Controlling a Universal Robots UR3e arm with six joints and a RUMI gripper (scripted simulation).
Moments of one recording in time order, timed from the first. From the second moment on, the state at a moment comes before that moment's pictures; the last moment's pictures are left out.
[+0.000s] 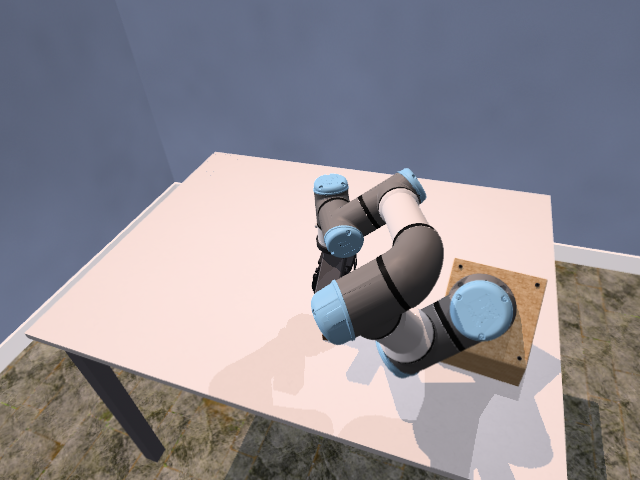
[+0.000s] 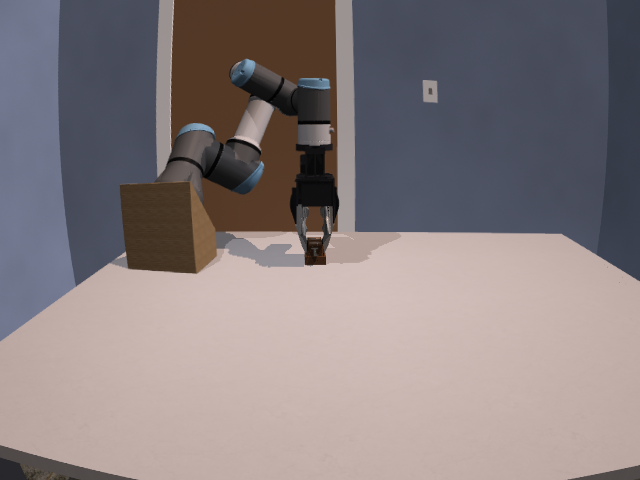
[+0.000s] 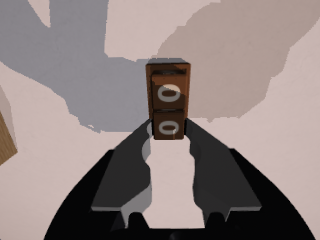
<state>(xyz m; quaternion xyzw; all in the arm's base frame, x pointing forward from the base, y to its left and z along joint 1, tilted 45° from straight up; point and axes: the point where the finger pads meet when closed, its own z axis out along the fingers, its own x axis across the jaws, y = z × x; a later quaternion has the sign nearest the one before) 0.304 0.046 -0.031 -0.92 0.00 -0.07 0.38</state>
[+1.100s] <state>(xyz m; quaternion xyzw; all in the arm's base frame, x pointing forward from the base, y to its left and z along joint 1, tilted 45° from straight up) 0.304 0.046 -0.031 -0.92 0.00 -0.07 0.38</state>
